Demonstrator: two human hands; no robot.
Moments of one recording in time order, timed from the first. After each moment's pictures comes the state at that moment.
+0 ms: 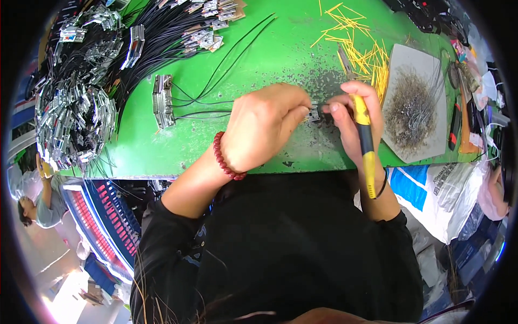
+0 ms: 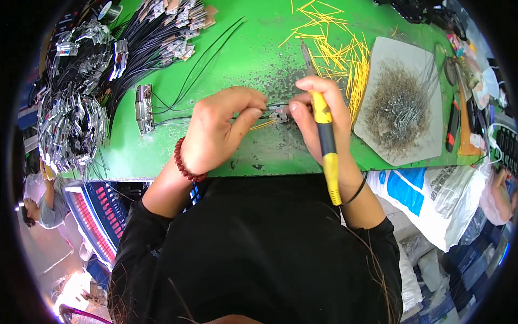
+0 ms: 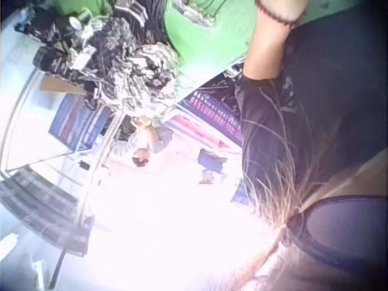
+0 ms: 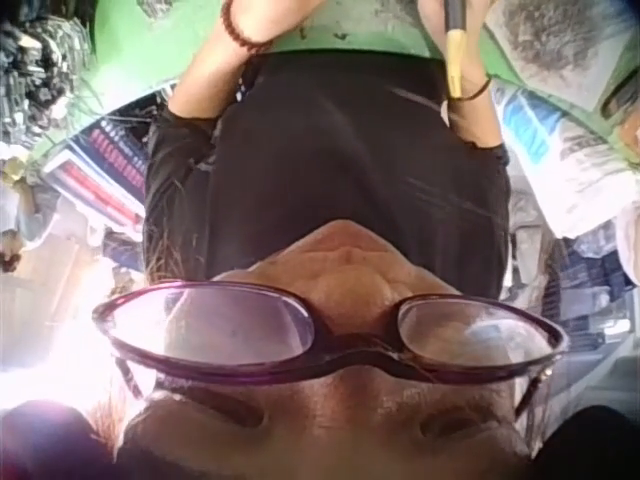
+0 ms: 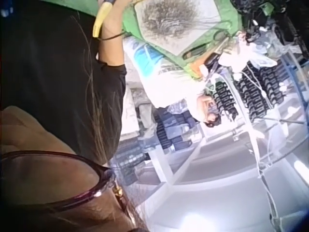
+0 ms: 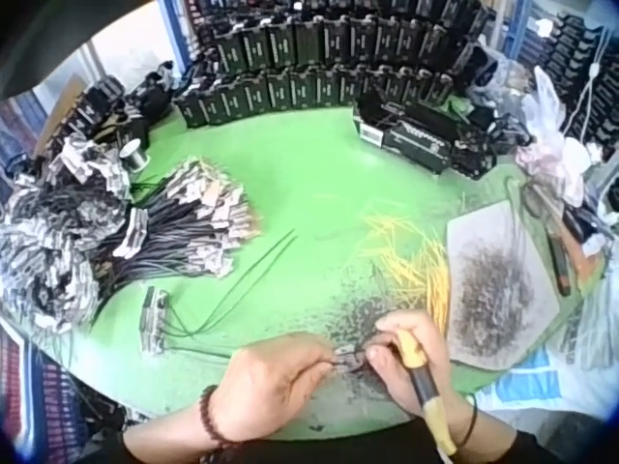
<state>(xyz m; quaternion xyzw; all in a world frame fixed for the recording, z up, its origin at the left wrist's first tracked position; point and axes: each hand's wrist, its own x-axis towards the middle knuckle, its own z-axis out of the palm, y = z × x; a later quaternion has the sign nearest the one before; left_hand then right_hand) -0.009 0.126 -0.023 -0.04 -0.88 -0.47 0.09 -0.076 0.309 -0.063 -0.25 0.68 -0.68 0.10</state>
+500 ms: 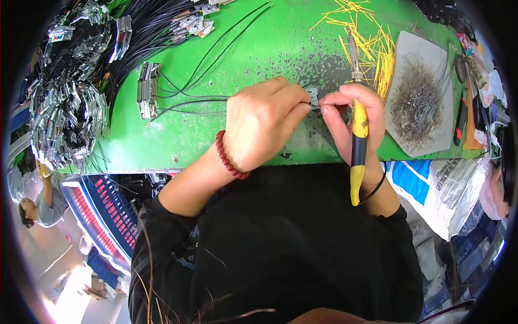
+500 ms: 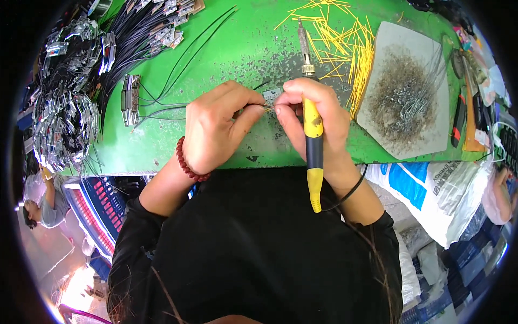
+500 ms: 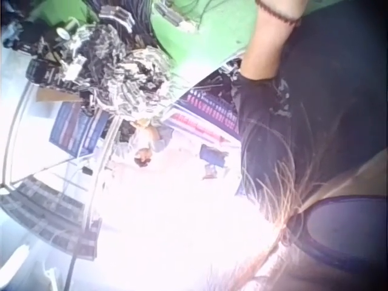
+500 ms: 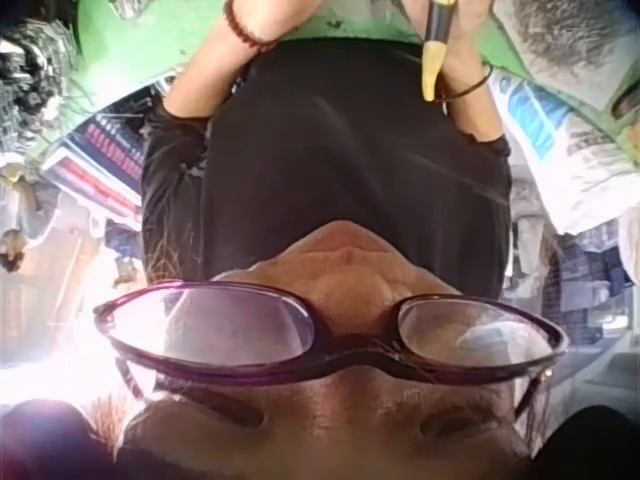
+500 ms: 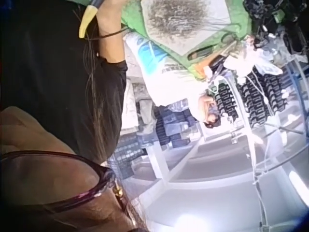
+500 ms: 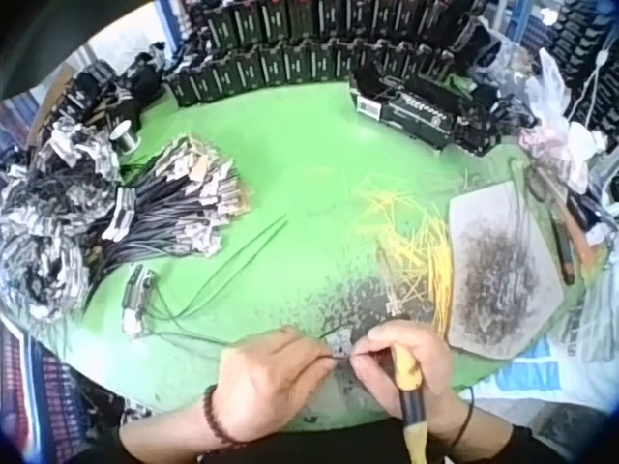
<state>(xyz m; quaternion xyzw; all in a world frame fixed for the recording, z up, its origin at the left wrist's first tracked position) -0.004 0.141 -0.039 -0.03 -0.91 -0.39 0.13 -0.064 0.312 -0.068 -0.32 0.70 -0.64 0.01</state>
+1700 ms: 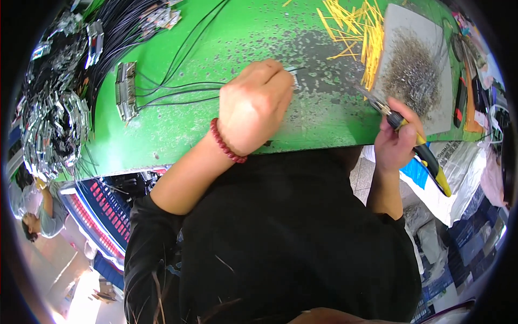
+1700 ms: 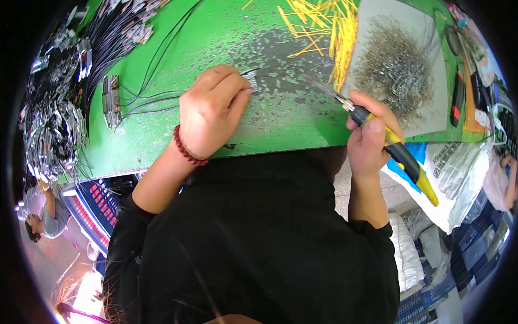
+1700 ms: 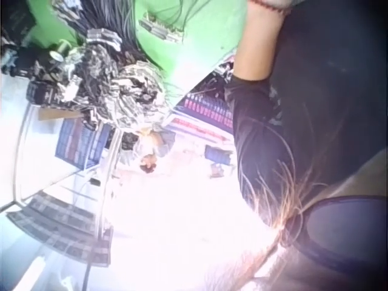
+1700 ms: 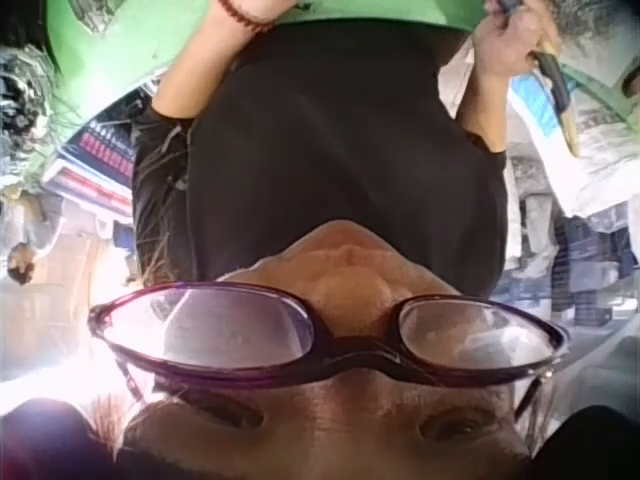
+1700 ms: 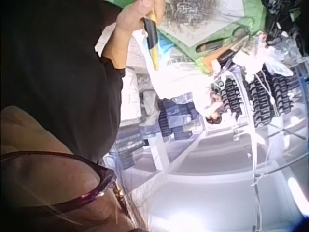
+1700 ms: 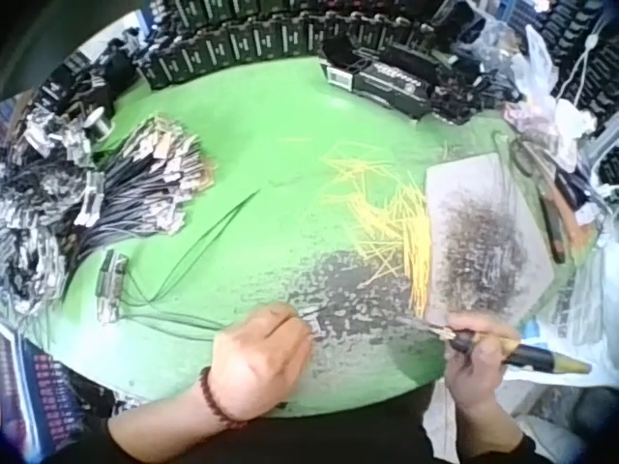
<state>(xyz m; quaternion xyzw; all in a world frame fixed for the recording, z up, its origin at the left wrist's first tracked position) -0.010 0.165 -0.069 -0.06 -0.93 -0.32 0.18 -0.062 0.412 -0.070 -0.13 0.71 -0.69 -0.04</state>
